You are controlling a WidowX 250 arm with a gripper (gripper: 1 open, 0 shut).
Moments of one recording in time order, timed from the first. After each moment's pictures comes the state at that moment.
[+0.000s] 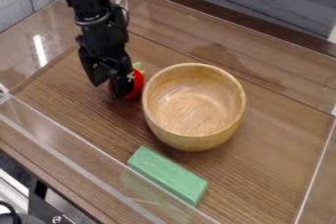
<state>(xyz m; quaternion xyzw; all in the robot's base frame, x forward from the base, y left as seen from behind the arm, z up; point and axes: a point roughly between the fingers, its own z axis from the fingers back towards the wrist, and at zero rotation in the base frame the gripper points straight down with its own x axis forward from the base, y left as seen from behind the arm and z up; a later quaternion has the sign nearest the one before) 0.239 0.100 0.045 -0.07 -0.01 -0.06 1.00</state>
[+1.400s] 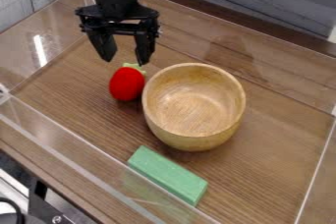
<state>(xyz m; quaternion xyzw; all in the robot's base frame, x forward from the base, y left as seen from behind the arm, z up) 0.254 0.067 0.099 -0.06 -0.04 0.13 0.99</state>
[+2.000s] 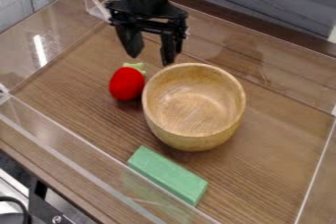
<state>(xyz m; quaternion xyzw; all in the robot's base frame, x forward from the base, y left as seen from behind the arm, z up) 0.269 0.035 0.100 -0.06 -0.03 0.04 1.00</state>
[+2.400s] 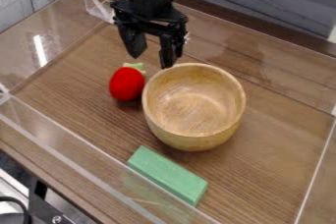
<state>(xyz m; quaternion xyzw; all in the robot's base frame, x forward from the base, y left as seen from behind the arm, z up) 0.266 0.043 0.099 -0.06 -0.02 0.00 1.00</state>
